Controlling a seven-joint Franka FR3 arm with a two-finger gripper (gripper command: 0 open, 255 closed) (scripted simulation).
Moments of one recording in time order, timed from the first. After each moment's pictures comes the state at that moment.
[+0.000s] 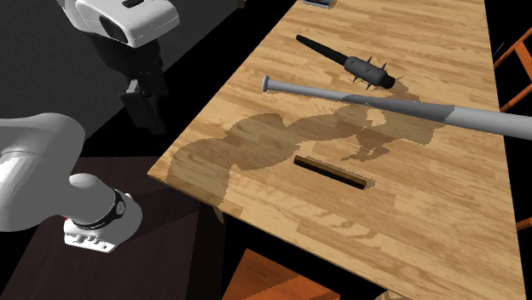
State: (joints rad) arm 0.02 -0.83 0.06 -2.34 0.06 1.50 -0.10
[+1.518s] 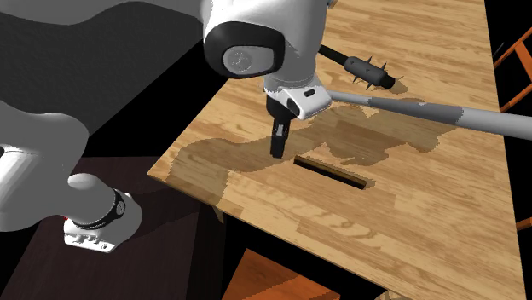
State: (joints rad) arm -0.08 -0.10 0.25 -2.13 0.04 2.00 0.36
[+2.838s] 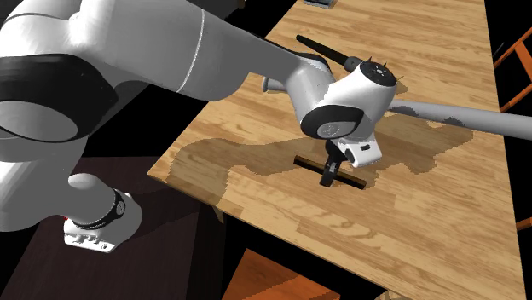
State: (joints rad) arm -0.05 0.48 0.20 -1.71 -0.09 2.14 0.63
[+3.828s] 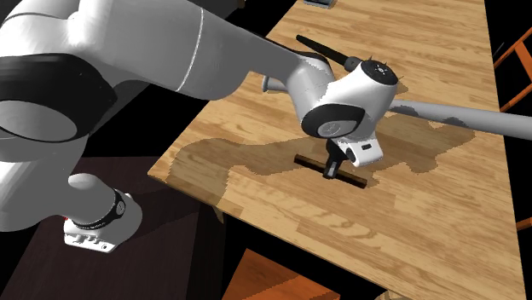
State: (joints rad) arm -0.05 0.47 0.20 -1.71 -0.09 2.13 0.63
